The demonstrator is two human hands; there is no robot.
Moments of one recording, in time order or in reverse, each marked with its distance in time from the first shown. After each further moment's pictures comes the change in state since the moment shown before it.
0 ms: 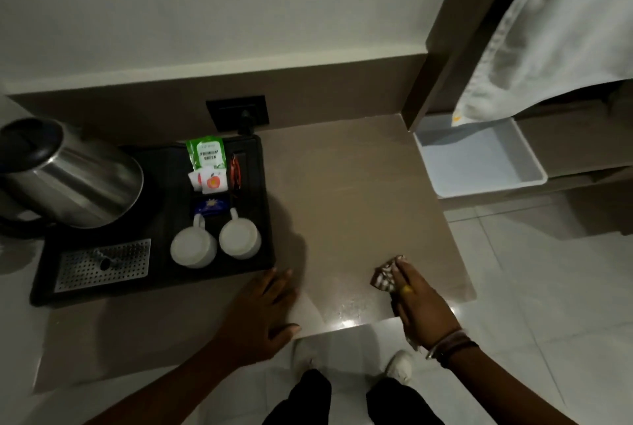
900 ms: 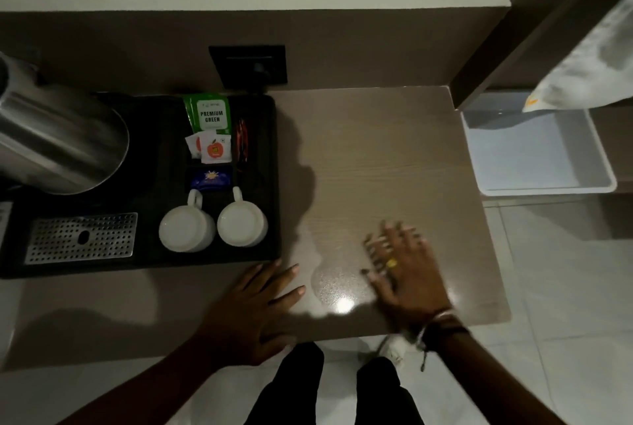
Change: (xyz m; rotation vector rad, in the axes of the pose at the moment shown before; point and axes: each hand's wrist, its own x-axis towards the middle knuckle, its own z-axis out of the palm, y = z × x) left_hand -0.032 -0.027 0.029 0.087 -0.125 0.005; right_hand 0.063 -0.024 0.050 -0.245 -0.142 -0.098
